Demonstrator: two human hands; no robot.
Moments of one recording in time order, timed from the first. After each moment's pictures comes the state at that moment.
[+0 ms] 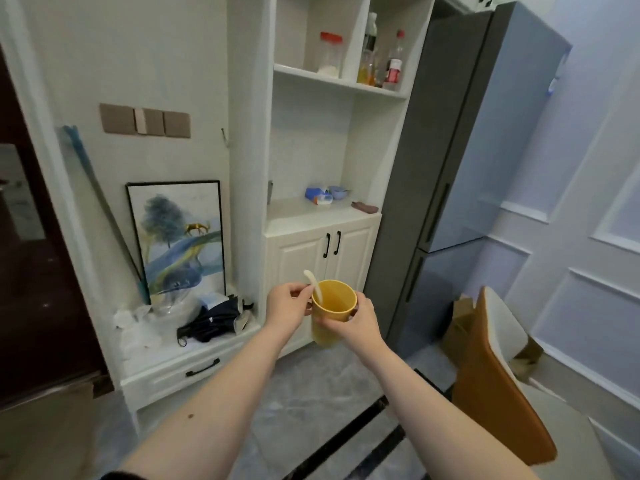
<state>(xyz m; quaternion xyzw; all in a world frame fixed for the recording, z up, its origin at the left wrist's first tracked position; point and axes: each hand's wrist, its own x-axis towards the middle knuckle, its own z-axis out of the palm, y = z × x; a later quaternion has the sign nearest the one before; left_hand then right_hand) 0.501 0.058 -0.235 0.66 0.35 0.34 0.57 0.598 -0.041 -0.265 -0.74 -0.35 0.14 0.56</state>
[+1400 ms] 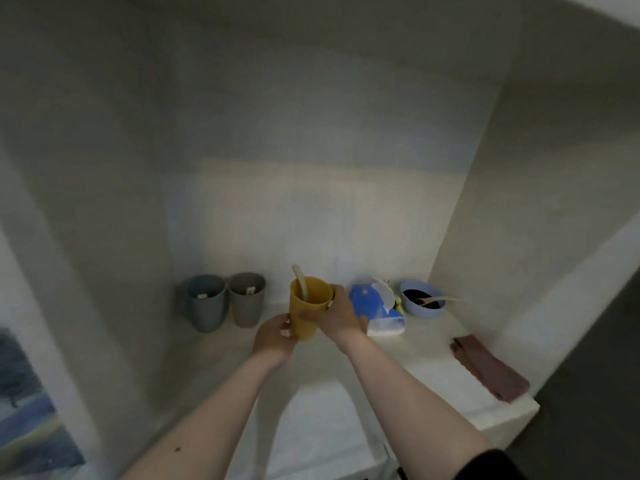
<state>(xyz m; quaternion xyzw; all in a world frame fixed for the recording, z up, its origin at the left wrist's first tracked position) 1.017 0.710 -0.286 0.67 0.54 0.27 0.43 1.146 0.690 -0.257 -0.70 -0.47 0.29 0.45</state>
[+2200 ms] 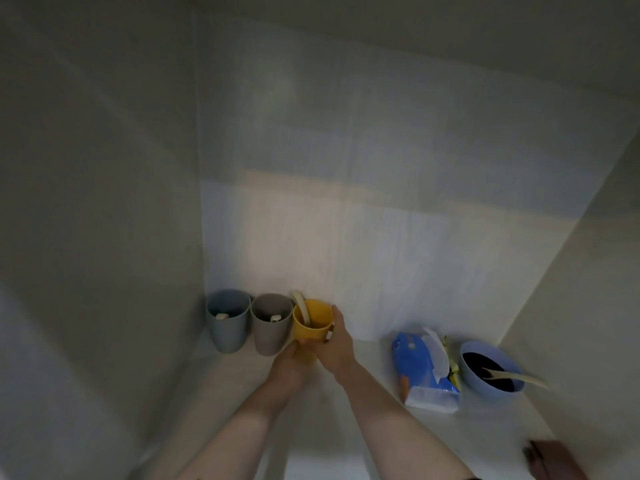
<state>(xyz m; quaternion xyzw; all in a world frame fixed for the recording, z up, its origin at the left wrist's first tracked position) 1.042 0.764 -0.311 0.51 0.56 0.39 0.53 1.143 0.794 -0.311 -0.64 -0.55 0.35 0.40</state>
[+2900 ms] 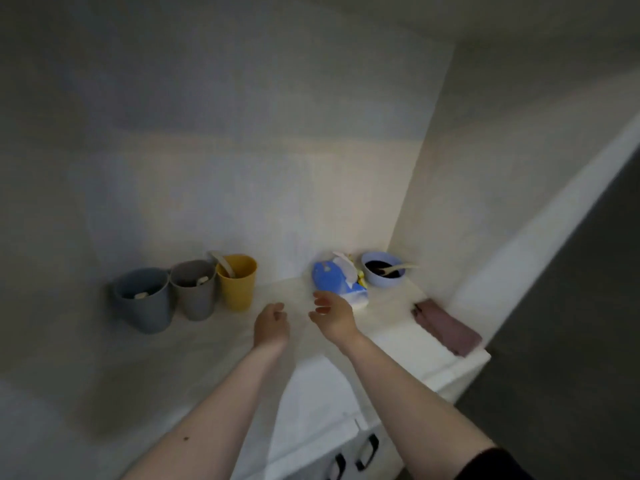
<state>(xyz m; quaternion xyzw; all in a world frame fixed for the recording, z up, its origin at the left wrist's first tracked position) 1.088 0.735 -0.337 0.56 0.55 0.32 0.53 1.199 0.677 -0.307 -0.77 -0.42 0.24 0.41</state>
